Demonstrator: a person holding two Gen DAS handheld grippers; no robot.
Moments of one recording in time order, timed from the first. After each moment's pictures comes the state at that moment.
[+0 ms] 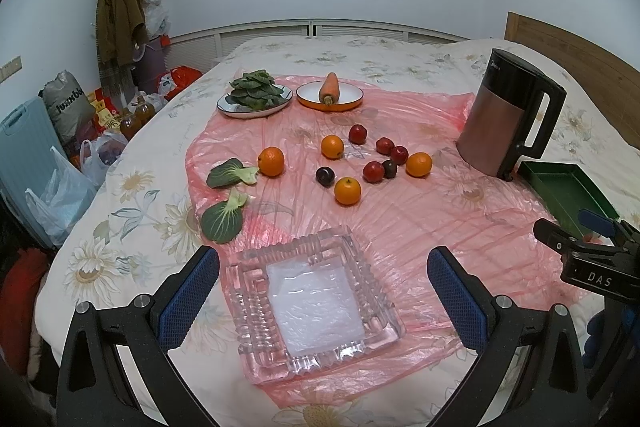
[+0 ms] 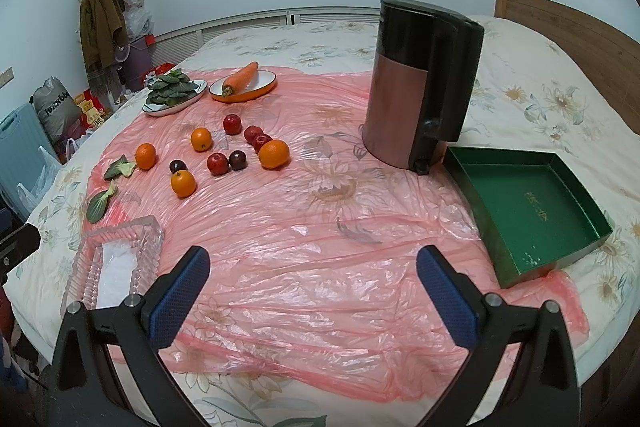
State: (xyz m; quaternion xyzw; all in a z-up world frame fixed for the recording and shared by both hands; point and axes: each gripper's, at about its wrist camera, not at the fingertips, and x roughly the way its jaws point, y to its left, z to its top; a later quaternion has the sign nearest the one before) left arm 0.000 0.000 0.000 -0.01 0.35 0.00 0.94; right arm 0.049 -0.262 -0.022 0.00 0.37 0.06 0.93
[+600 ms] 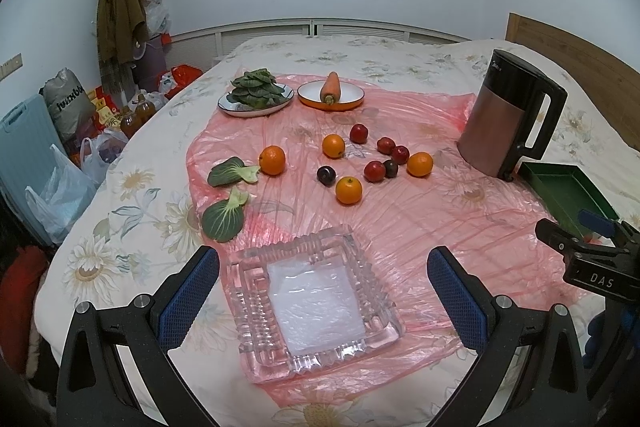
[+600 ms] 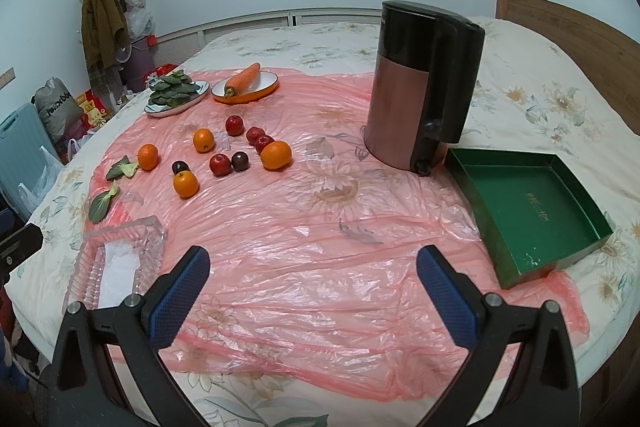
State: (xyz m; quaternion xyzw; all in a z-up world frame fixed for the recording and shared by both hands) left arm 0.000 -0.001 -0.003 -0.01 0.35 0.00 0.94; right arm 0.046 -0.261 -0.020 0.00 0.37 0.06 0.93
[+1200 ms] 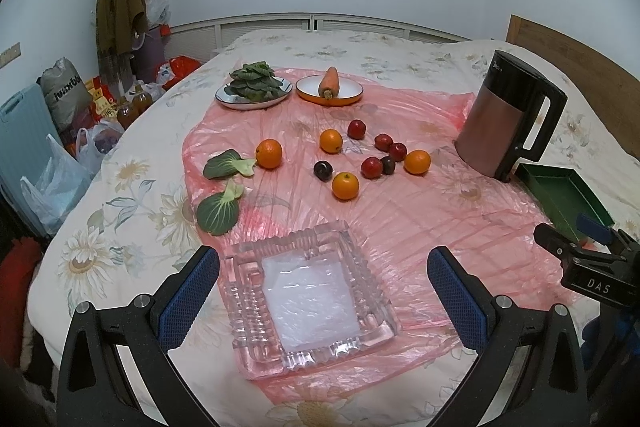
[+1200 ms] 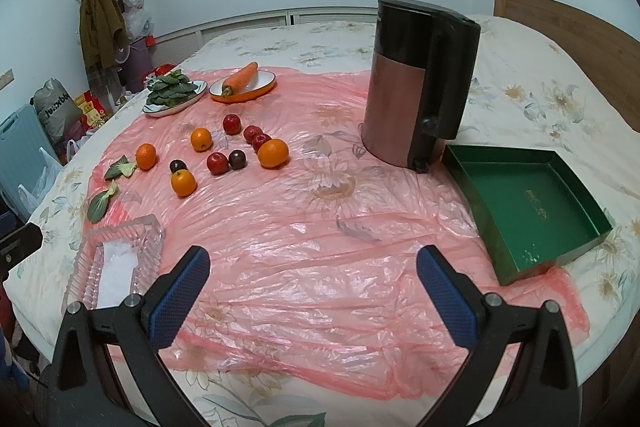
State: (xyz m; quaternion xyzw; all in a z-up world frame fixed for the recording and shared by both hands) left arm 0.000 0.004 -0.004 -0.03 0.36 0.00 0.93; right arm 0.046 -0.263 -0.022 0.00 0.37 0.06 0.93
